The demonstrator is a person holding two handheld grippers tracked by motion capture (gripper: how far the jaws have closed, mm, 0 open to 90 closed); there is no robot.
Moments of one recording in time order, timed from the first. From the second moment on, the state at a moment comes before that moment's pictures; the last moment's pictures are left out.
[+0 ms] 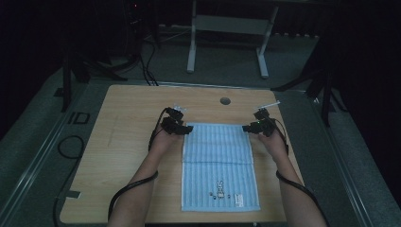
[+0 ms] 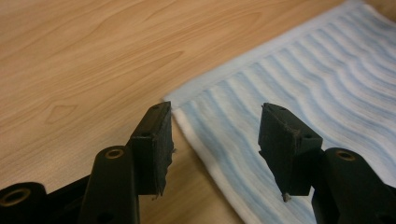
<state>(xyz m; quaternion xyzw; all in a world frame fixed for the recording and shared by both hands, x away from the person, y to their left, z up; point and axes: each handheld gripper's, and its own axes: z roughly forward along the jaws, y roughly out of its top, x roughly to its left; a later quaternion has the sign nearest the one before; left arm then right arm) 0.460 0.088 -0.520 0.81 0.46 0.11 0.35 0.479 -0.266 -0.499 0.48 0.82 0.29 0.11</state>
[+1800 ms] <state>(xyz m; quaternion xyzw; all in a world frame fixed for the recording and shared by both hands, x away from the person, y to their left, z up) 0.431 0.107 -0.375 0.77 0.38 0.15 0.50 0.455 -0.274 -0.342 0.39 0.79 0.42 0.20</state>
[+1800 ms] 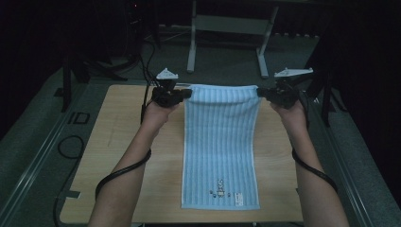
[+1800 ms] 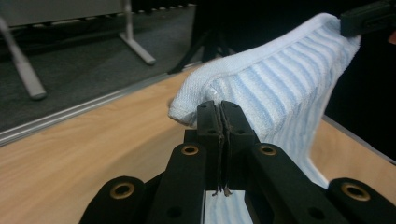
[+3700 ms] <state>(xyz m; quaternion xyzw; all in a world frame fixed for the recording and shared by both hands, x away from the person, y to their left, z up) 0.257 0.110 -0.531 0.84 0.32 -0.08 0.43 0.257 -0.324 -0.522 0.38 0.83 0.41 -0.02</state>
